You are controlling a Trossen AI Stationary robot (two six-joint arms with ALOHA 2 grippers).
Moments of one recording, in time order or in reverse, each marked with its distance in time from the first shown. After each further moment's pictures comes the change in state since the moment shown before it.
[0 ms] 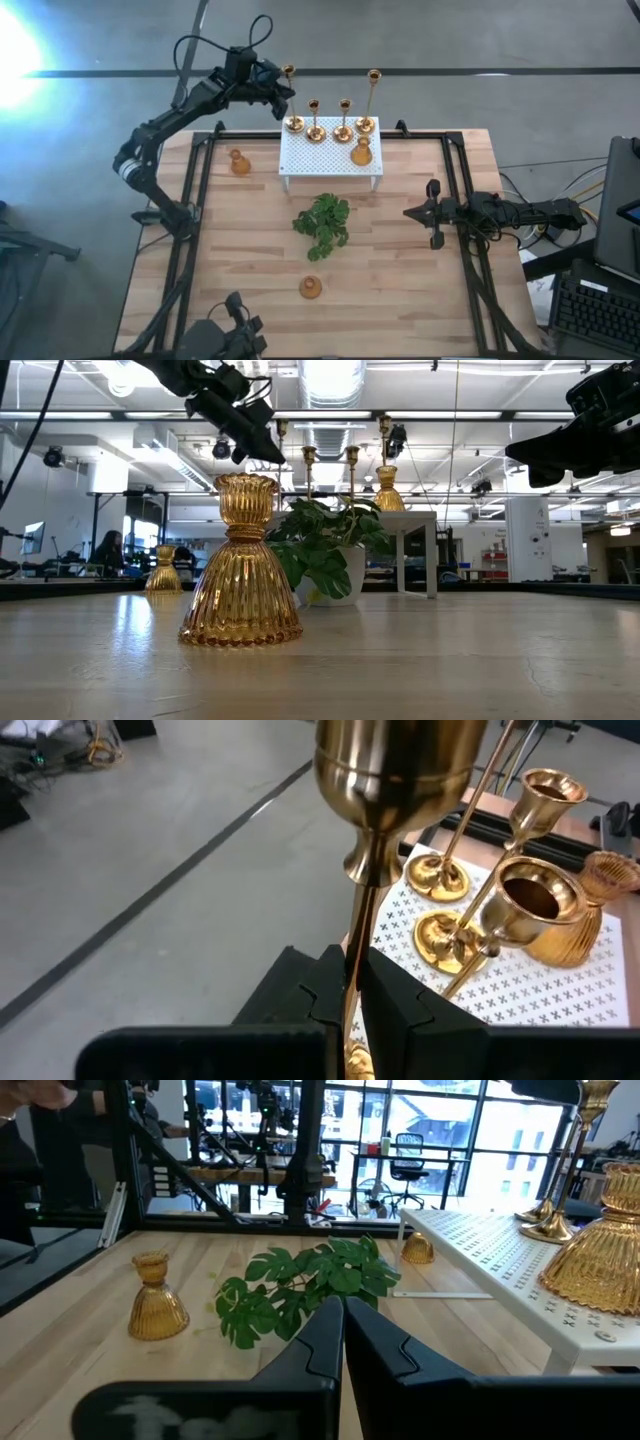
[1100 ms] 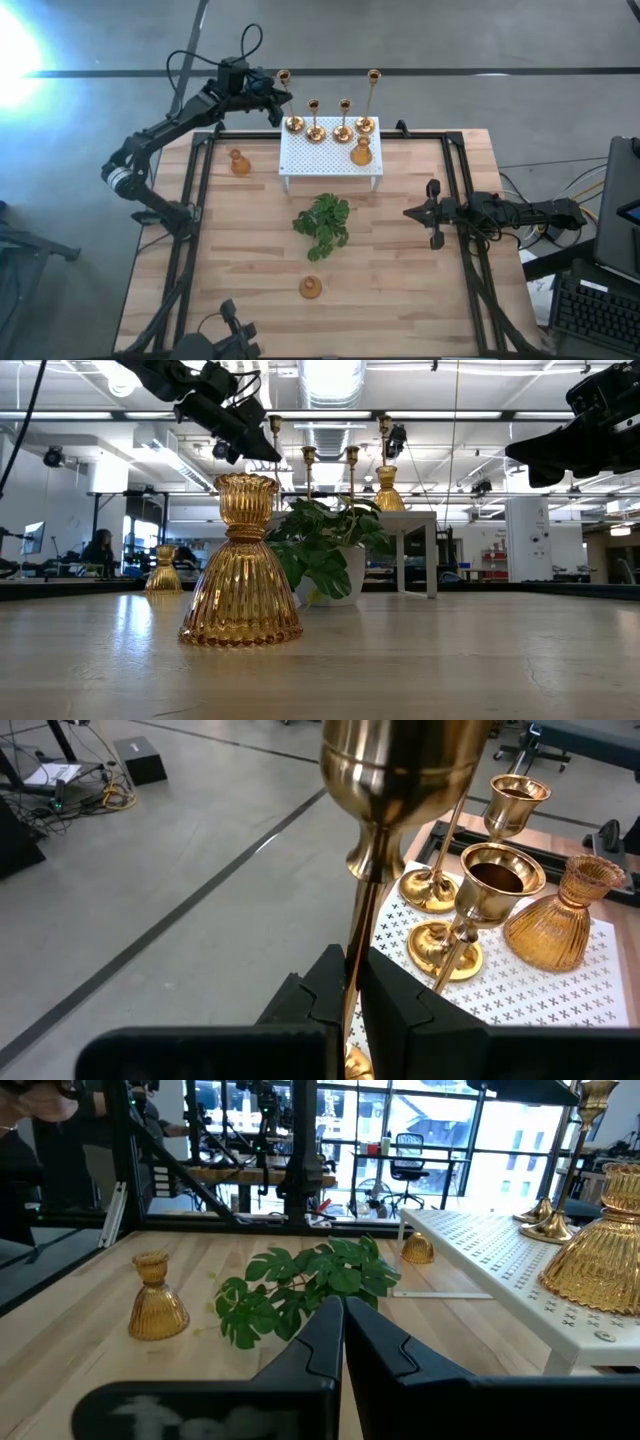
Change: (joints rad) left arm -0.002 -0.103 -0.200 0.184 0.002 -0.005; right arm 0.000 0.000 0.000 0.000 0.000 0.000
